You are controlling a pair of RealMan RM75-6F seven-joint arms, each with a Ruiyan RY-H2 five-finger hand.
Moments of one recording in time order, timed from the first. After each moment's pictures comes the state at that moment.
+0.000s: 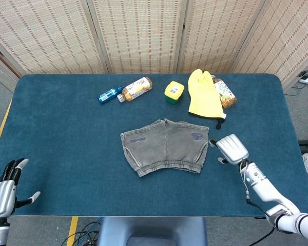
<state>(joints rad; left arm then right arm) -0.04 -1.19 -0.04 -1.73 1.43 1.52 0.06 0.55 -1.44 0.09 -1.12 -1.62 1.01 -0.05</state>
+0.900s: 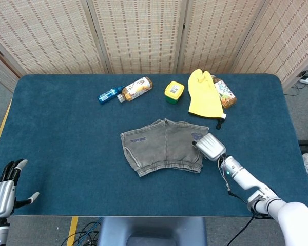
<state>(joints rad) -0.03 -1.20 -0.05 -1.71 1.42 1.51 0.06 0.70 -1.72 -0.03 -0.65 -1.72 1.02 0.10</state>
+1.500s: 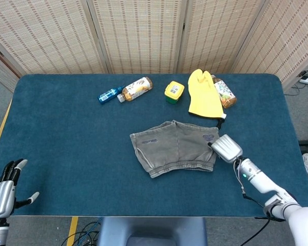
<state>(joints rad) -0.03 -1.19 -0.05 -1.72 1.43 1.51 0.06 0.62 -1.63 -0.10 -0.63 -1.72 1.11 0.13</state>
